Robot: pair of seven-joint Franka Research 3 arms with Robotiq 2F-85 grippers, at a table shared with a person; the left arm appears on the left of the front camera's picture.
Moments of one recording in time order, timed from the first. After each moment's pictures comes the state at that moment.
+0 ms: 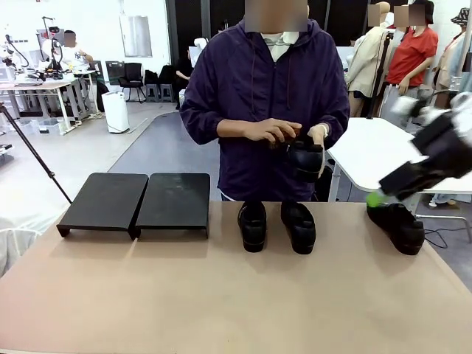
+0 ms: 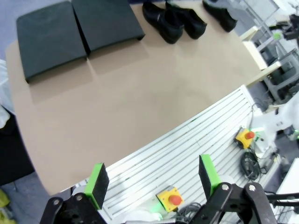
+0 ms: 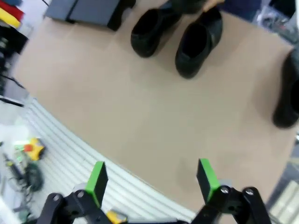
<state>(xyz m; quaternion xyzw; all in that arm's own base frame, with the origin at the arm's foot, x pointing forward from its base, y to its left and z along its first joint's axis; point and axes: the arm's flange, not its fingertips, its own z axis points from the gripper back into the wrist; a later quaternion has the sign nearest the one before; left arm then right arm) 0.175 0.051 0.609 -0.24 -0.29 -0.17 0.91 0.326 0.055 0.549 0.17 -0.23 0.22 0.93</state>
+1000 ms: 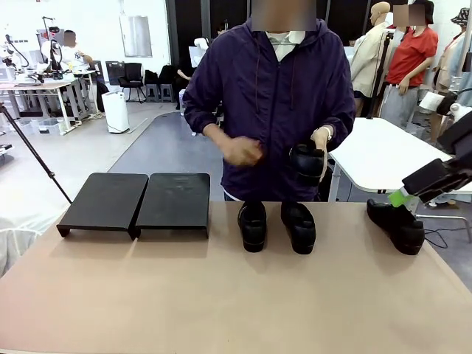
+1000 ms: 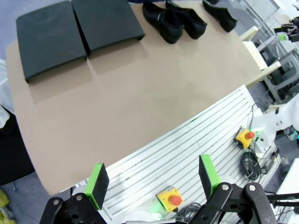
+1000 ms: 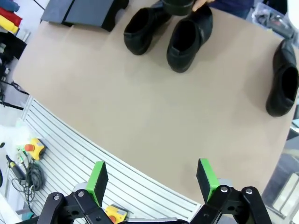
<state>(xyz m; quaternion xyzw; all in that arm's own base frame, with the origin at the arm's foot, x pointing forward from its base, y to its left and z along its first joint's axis) 0.176 0.051 0.609 -0.24 -0.29 -0.17 0.91 0.297 0.022 0.561 0.17 -0.24 0.20 0.94</state>
